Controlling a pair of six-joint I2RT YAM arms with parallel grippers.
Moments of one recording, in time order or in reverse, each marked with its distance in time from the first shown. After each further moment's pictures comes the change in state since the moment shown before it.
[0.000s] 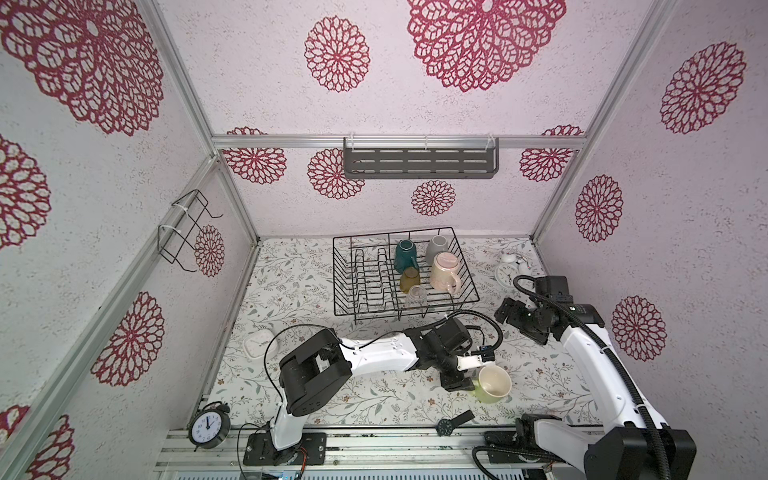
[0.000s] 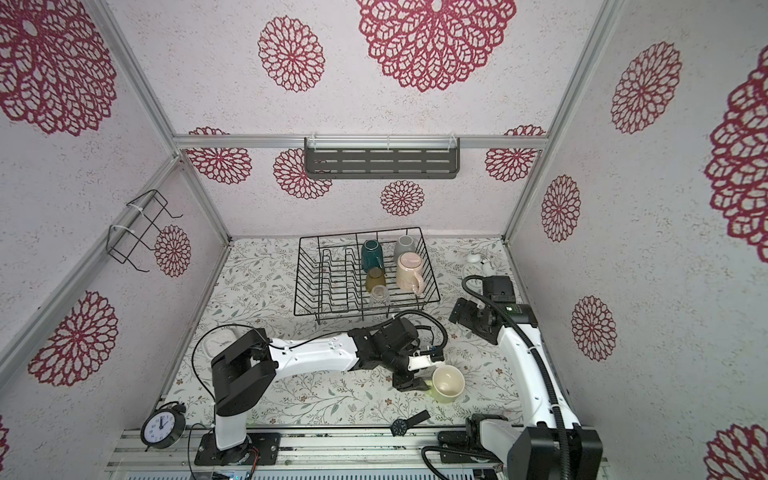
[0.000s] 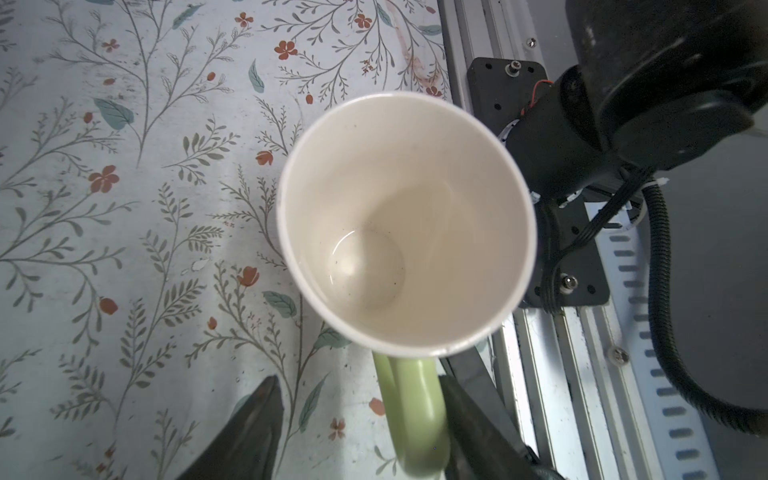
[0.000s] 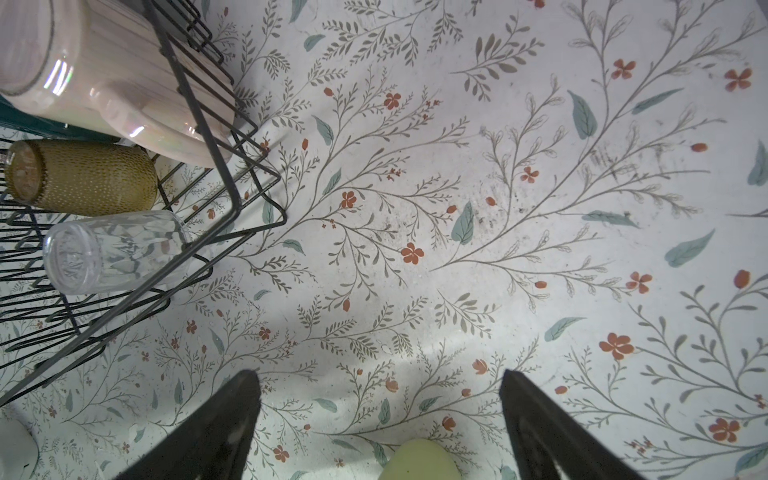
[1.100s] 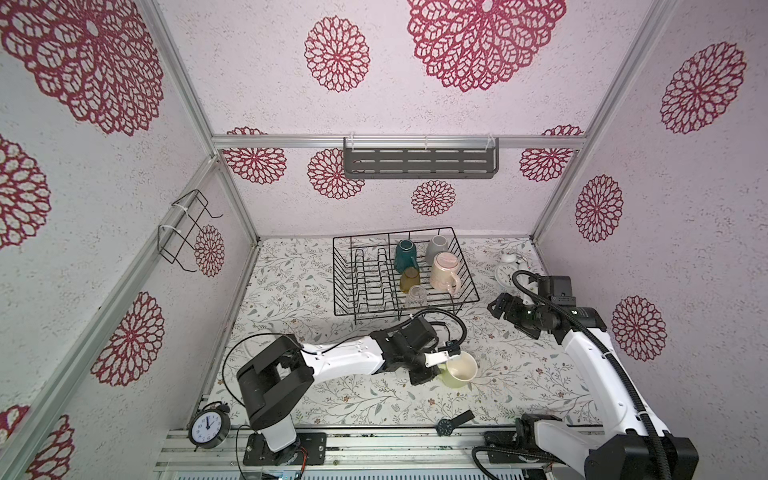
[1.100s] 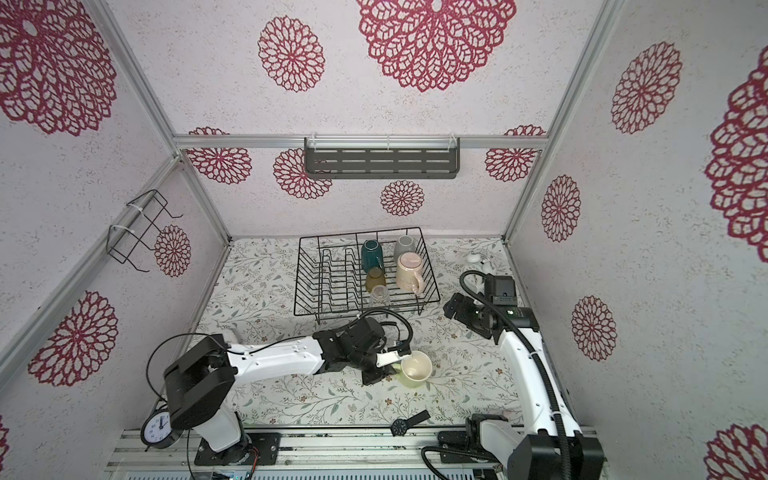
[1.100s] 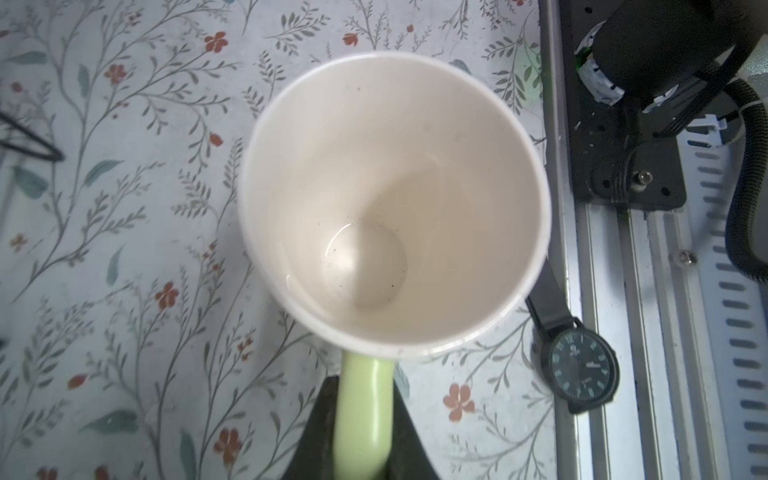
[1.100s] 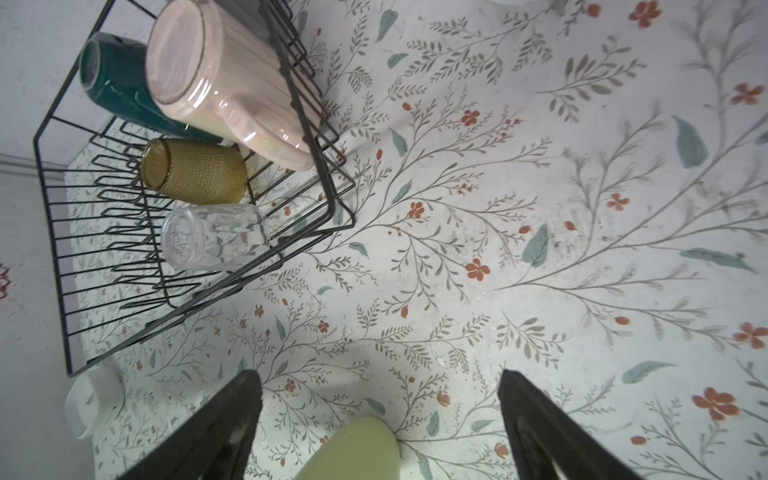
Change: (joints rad) left arm 0.115 -0.304 -0.352 0.054 -0.119 -0.017; right arm -0.001 -0.028 -0.035 0.109 -0.201 -0.008
